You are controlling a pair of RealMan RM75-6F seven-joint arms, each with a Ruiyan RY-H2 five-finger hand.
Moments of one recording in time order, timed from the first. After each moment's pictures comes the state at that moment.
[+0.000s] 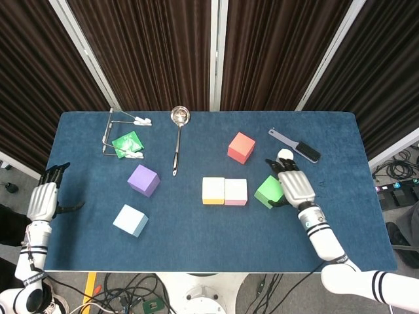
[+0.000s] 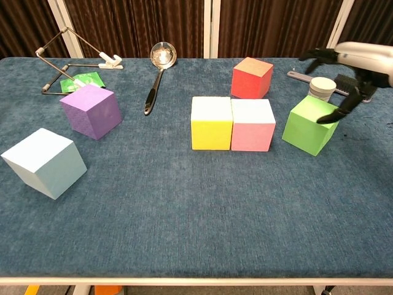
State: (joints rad) left arm -0.29 -1.43 -0.18 -1.25 1.29 1.23 -0.26; right arm 0.68 -1.34 0.15 -1.69 -0.90 1.03 -0.36
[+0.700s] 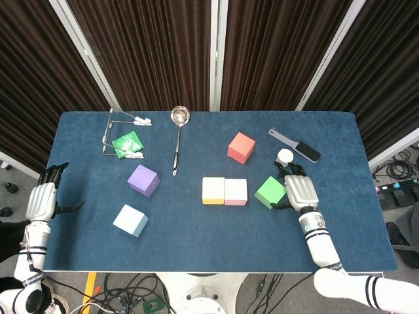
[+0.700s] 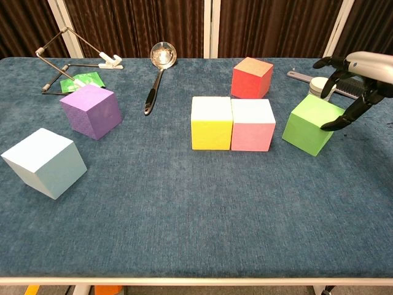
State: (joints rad) left arm -0.28 -1.43 -0.18 -1.25 1.29 1.24 -0.27; right arm 0.66 -1.38 0.17 -1.76 -0.77 1.14 -0.47
